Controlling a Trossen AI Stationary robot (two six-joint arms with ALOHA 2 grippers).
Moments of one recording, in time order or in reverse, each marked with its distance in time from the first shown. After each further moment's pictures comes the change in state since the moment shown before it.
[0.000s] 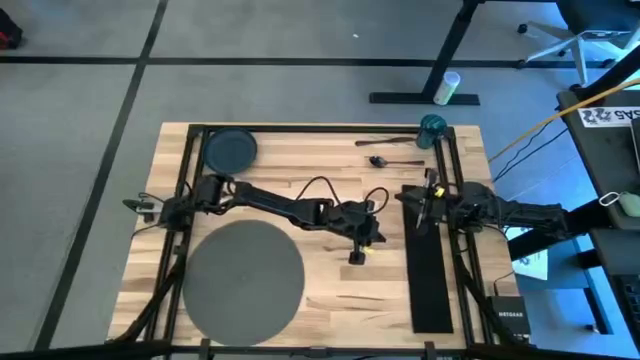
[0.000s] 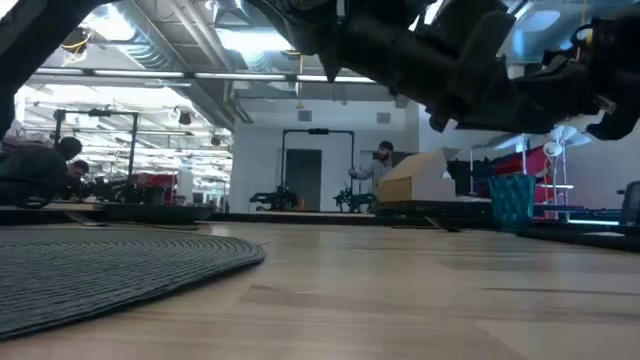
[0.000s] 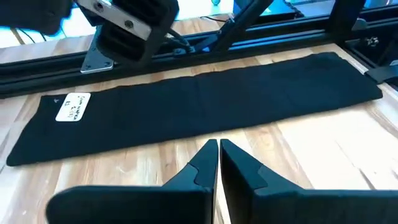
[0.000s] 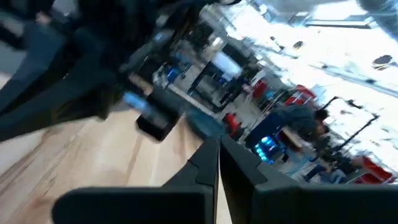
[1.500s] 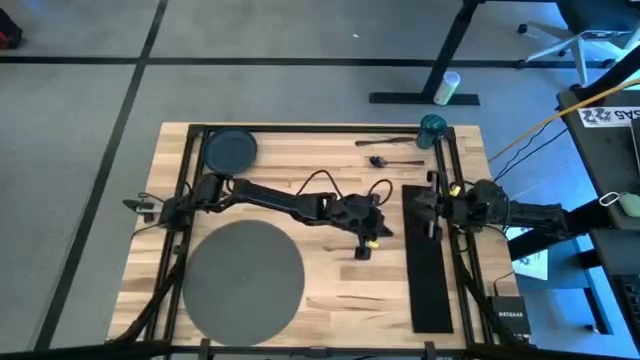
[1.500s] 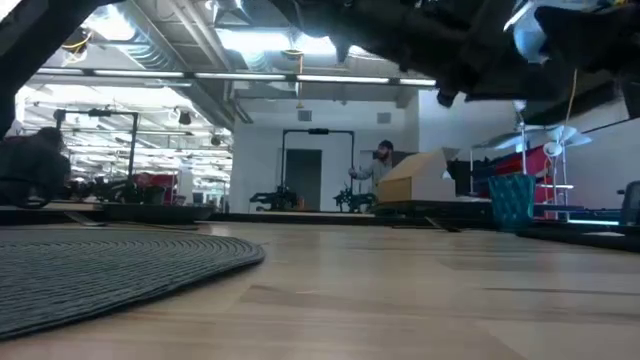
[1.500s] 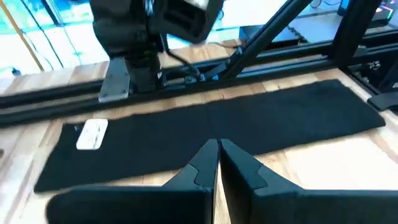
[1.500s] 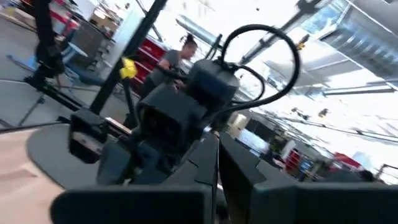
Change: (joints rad) left arm 0.016 -0.003 0.112 -0.061 0.000 0.023; right arm 0.000 0.000 0.000 0.245 -0.326 0.171
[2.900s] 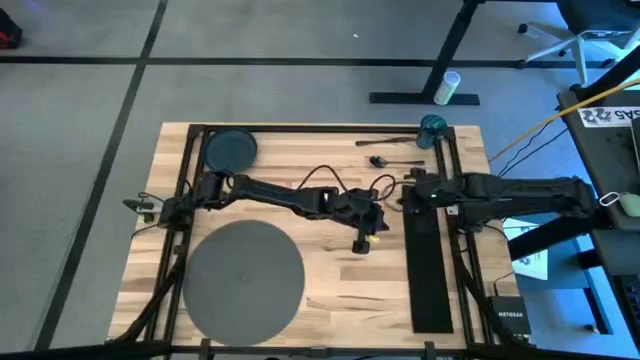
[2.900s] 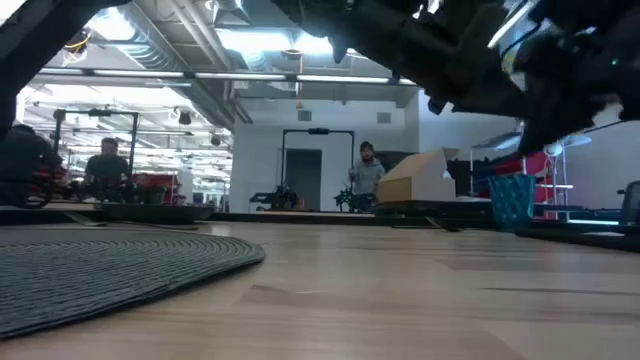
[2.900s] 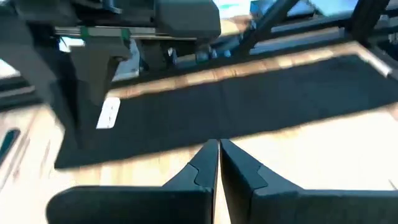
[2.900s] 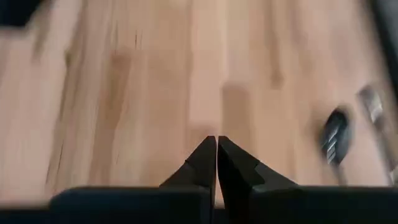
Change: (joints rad) left arm 0.027 0.000 0.016 -0.134 -0.001 0.028; right arm 0.000 0.808 0.519 -1.017 0.409 0.323
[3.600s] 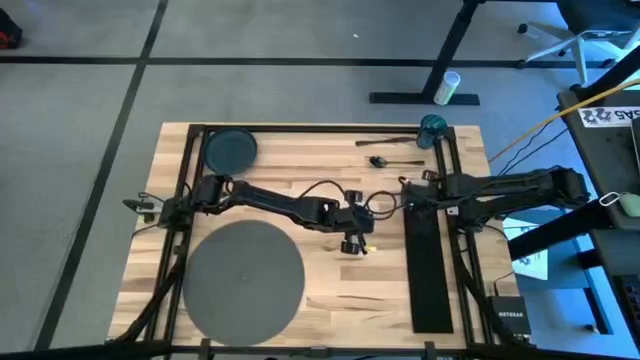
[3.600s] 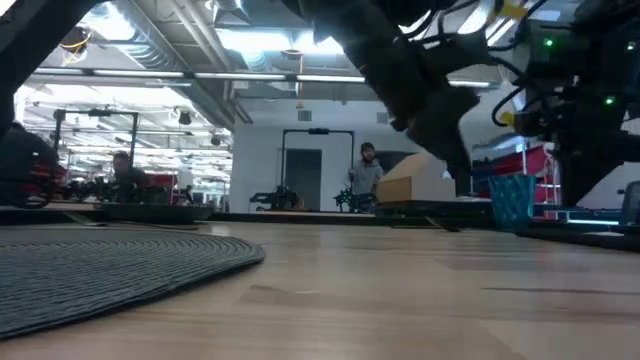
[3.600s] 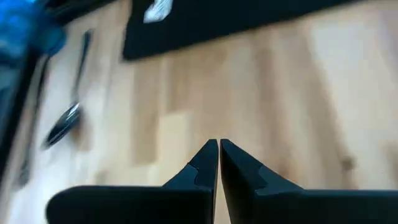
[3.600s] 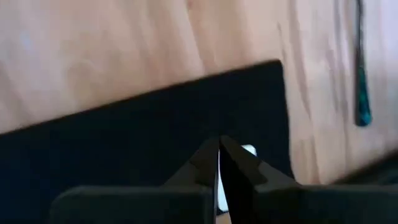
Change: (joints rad) left arm -0.049 -0.005 0.000 -0.322 -0.469 0.033; right arm 0.000 0.205 0.006 -0.262 0.206 0.343
